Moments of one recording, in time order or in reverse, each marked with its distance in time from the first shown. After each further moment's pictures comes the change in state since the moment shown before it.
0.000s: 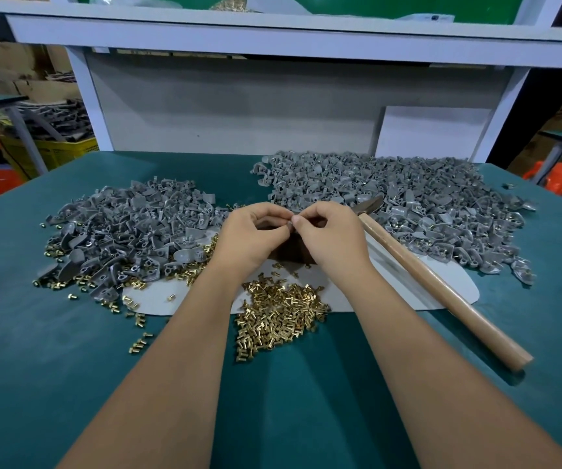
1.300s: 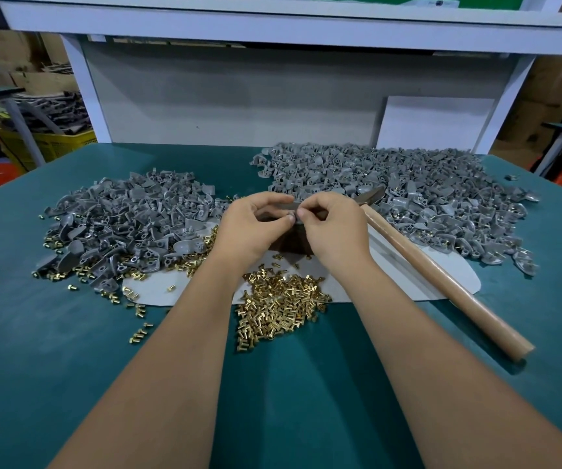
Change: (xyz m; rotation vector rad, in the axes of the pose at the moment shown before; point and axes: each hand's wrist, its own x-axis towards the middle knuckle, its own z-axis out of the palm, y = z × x) left_hand -0.003 0.002 0.001 -0.010 -0.010 0.005; right_hand -0.003 -0.001 0.000 -0.041 0.033 -0.021
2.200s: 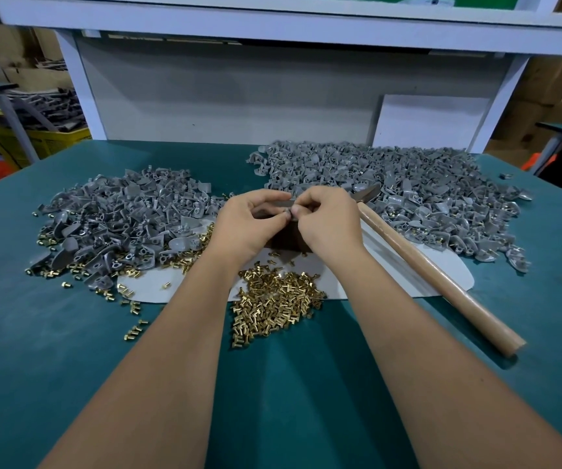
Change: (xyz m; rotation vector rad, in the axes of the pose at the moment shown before) left_hand 0.000 0.002 0.000 0.025 -0.007 -0.021; right_hand 0.003 -0.013 -0.003 -0.070 -0.029 0.116
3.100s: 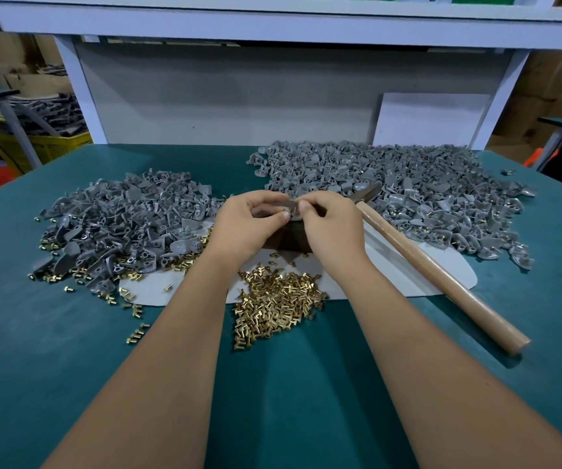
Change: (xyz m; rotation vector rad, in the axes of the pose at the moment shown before) left_hand 0.004 -0.002 -0.003 0.013 0.004 0.006; right_hand -0.004 0.016 0.005 0.165 0.060 -0.096
